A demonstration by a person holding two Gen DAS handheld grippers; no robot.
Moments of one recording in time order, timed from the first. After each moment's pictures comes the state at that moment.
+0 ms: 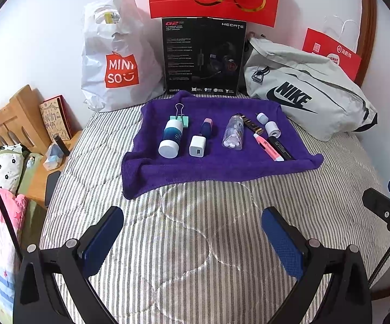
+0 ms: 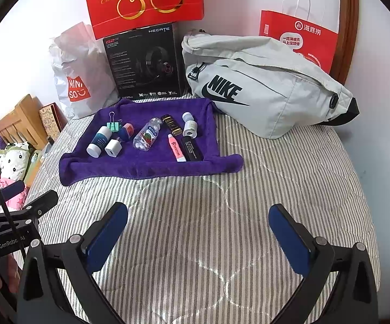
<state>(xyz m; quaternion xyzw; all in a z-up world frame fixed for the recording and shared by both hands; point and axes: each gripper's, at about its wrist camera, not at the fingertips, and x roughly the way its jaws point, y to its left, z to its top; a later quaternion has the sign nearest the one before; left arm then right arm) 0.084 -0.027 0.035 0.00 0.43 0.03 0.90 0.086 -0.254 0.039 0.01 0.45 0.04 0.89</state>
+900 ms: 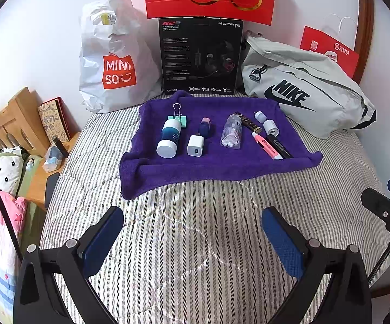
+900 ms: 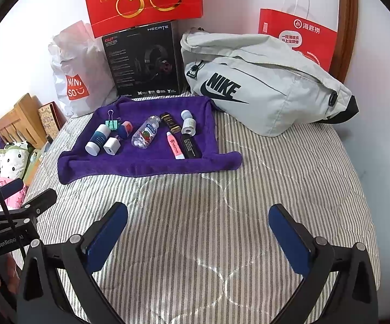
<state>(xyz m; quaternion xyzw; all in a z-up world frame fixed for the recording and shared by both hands) 0.083 -0.028 0.034 0.00 0.43 0.02 0.90 0.084 -0.256 0.038 0.01 0.45 0.04 0.89</state>
